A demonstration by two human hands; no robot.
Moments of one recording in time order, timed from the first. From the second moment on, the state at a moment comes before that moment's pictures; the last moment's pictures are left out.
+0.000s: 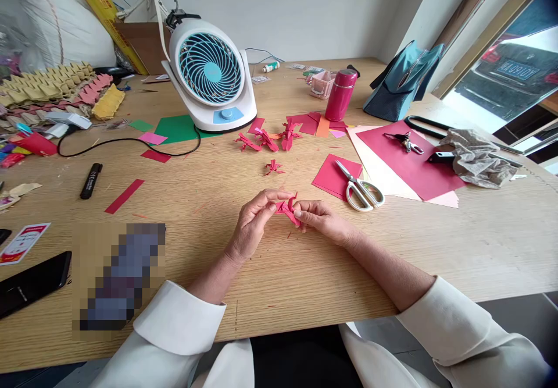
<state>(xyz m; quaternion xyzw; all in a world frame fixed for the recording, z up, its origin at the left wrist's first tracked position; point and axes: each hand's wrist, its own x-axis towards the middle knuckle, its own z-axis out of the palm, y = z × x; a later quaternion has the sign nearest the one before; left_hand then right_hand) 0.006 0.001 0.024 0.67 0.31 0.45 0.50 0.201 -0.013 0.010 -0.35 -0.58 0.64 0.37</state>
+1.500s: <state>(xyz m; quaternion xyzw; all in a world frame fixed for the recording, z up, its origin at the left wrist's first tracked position) 0.012 0.010 0.005 0.63 0.31 0.37 0.60 0.195 -0.013 0.004 -0.33 -0.59 0.56 0.49</state>
